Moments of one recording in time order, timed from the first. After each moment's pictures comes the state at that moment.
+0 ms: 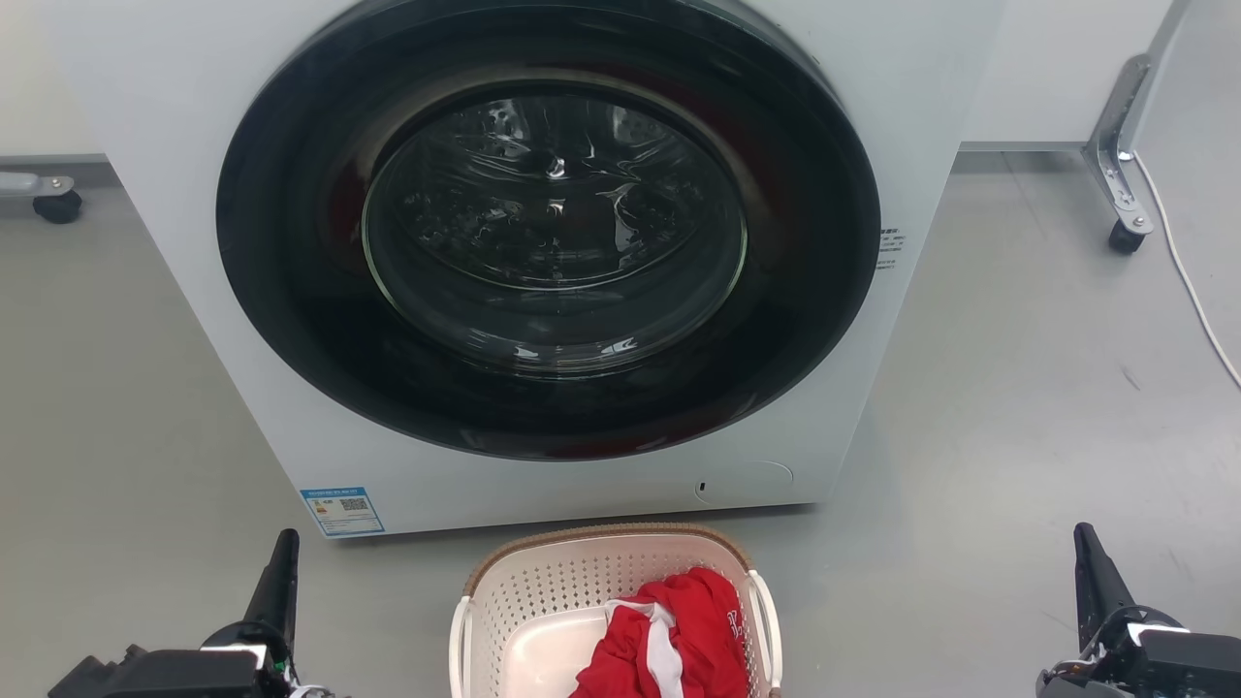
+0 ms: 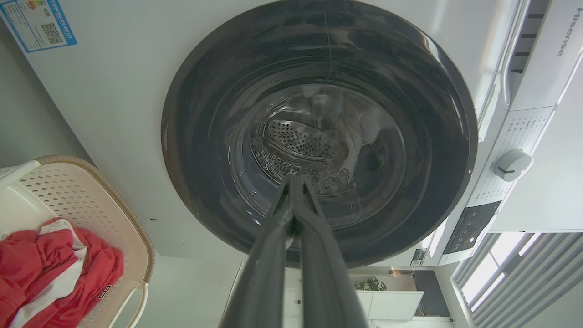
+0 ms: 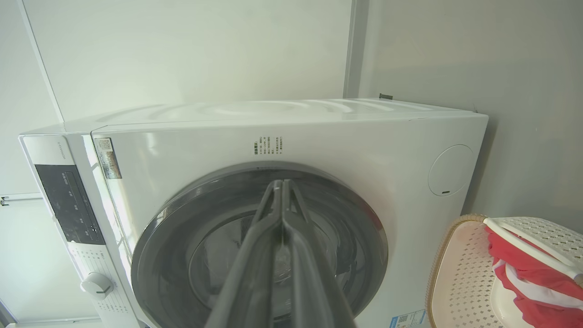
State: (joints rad) left arm -0.08 0.04 0.09 0.30 -1.60 -0.12 0.11; right arm -0.09 -0.04 -0.13 0.30 1.60 0.12 0.11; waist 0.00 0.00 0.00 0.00
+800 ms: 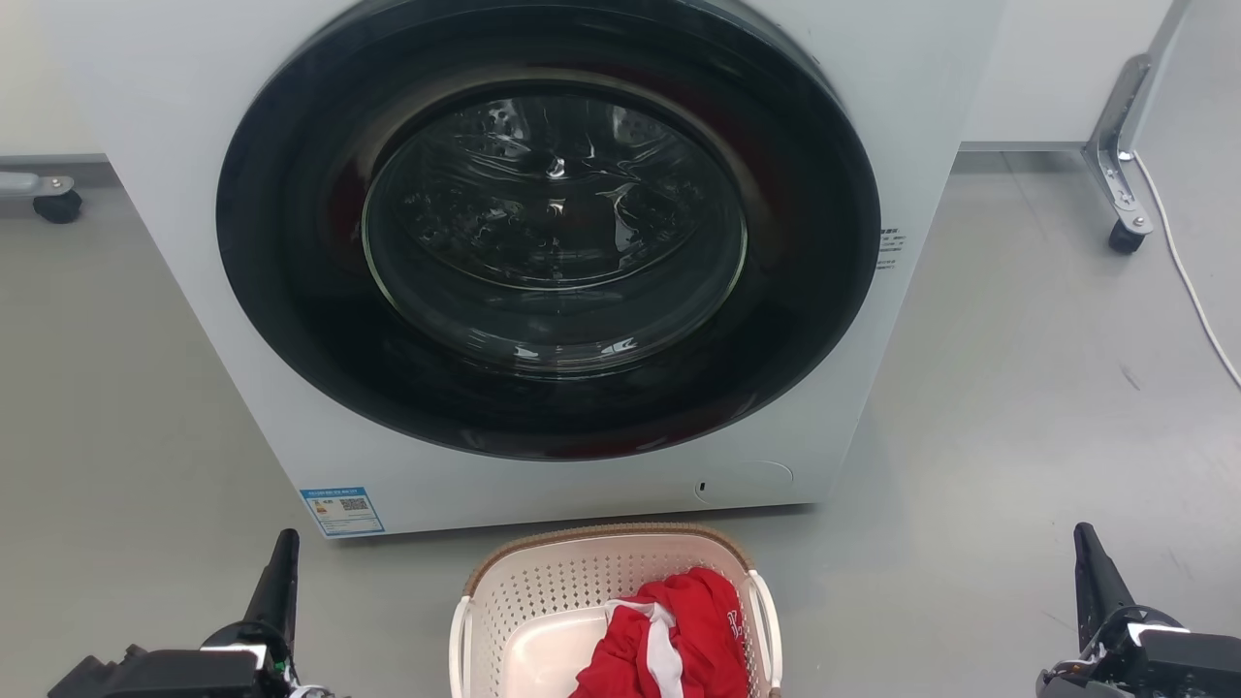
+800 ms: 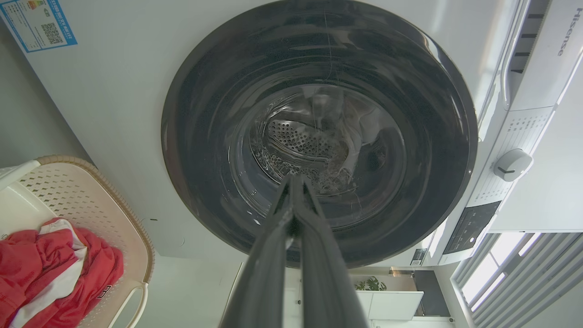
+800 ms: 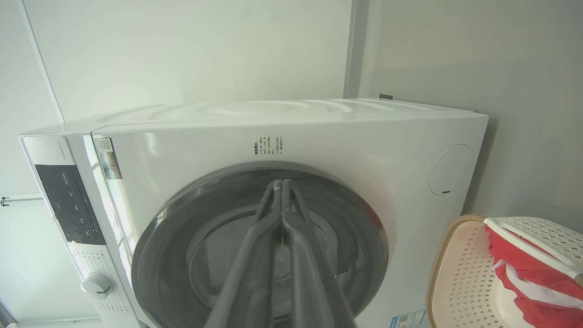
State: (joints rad) left arm -0.08 0.04 0.09 0.30 -1.60 -0.12 0.11; right arm -0.09 -0.04 -0.13 0.30 1.60 0.12 0.11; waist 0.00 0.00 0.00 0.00
